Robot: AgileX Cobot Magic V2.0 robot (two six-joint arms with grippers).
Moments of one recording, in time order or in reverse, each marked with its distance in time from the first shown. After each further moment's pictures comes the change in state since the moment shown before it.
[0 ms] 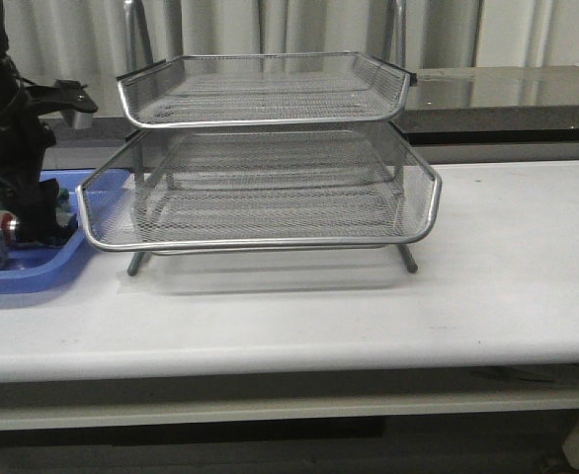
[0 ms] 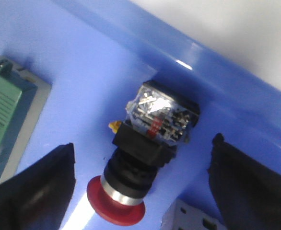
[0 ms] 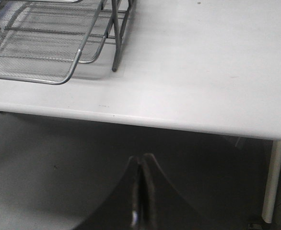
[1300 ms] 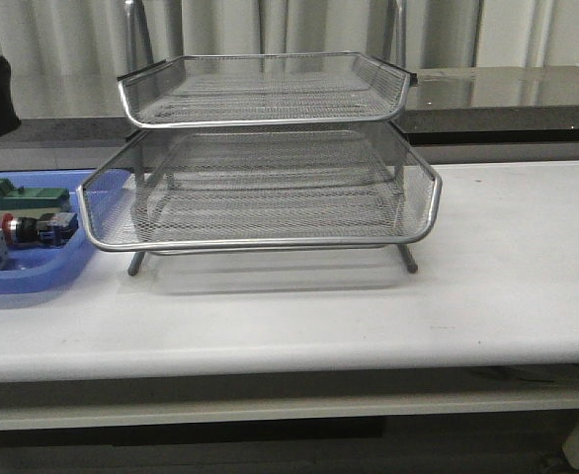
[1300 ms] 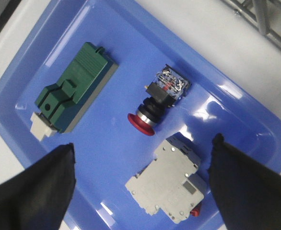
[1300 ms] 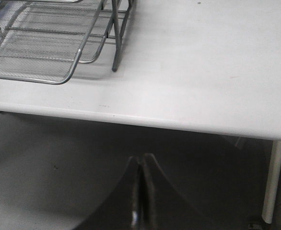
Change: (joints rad) left arm 0.000 -0.413 0.267 0.009 -0.057 -0.137; right arm 0.000 0.000 0.000 0.000 0.000 0.000
